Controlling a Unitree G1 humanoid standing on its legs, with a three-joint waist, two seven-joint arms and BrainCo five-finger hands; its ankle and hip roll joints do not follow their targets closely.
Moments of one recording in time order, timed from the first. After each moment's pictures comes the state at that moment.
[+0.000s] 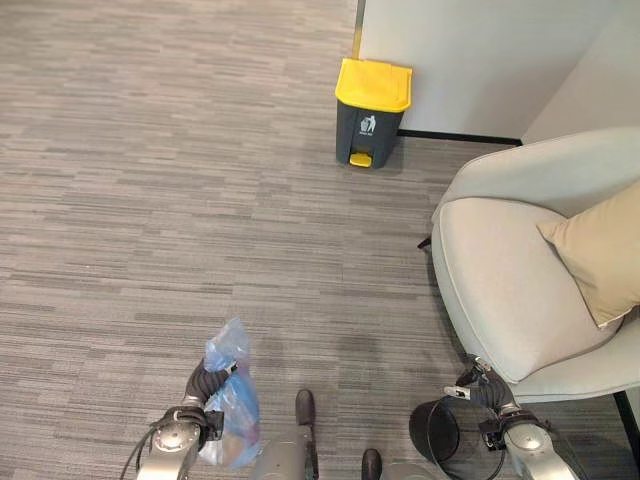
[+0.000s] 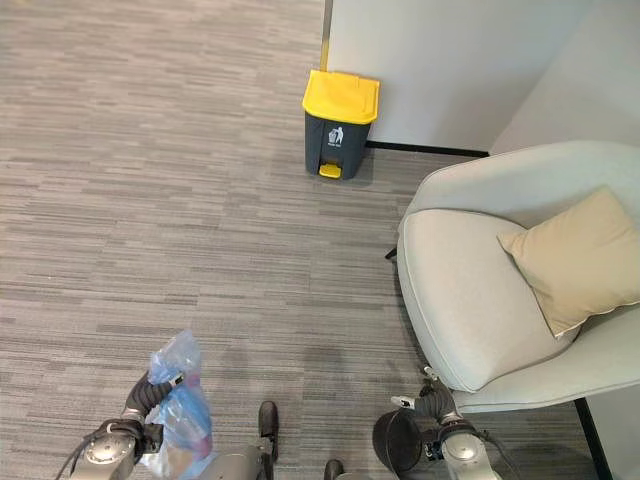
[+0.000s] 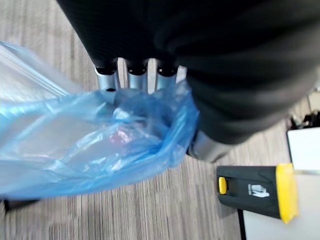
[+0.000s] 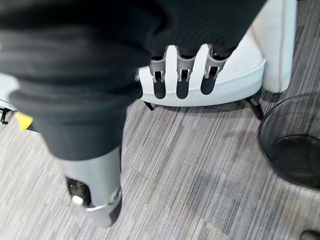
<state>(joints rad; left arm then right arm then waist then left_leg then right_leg) 0.14 0.41 -0.04 0.48 -0.17 -0.07 0.03 0.09 -0.34 0.11 0.52 0.00 -0.04 -0.08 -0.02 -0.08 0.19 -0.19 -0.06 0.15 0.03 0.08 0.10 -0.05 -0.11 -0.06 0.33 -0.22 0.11</state>
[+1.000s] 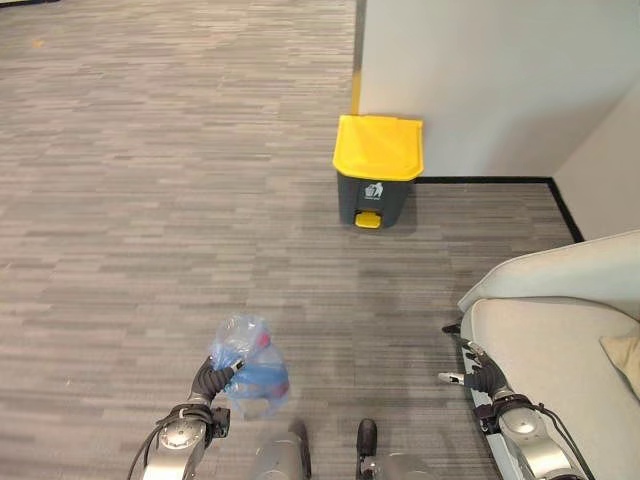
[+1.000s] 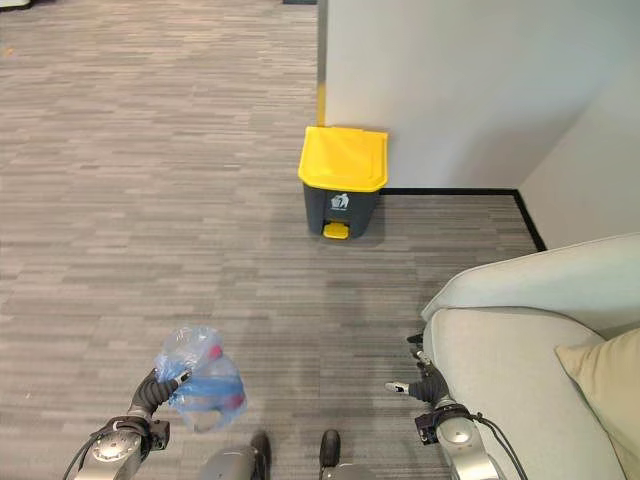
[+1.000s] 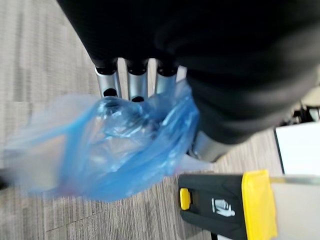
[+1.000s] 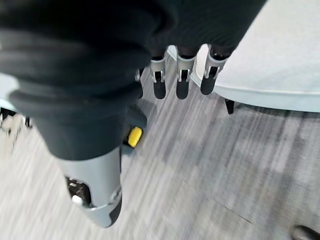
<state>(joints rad) 0.15 0.35 -0.04 0.48 -0.18 -0.07 0.03 0.07 -0.39 0.14 0.51 0.00 -0.03 -0.08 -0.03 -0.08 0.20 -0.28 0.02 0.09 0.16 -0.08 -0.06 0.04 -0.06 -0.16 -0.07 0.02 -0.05</state>
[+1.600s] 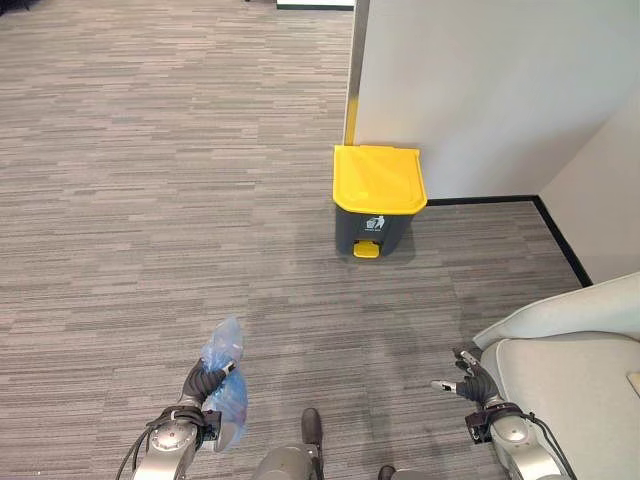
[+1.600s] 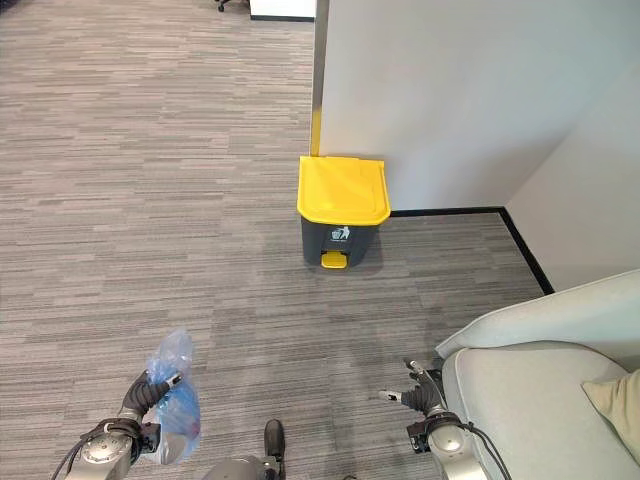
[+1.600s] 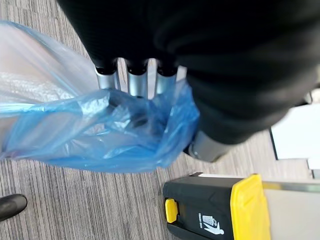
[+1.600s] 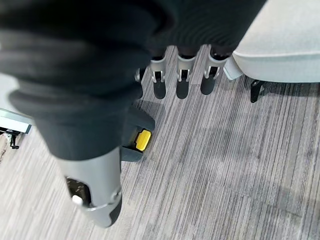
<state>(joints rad) 0.15 0.40 -0.04 0.48 -0.18 -0.06 0.04 0.05 -0.34 0.15 0.55 0.00 -0.03 -0.08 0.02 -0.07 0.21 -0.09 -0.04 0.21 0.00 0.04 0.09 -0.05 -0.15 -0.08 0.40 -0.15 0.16</state>
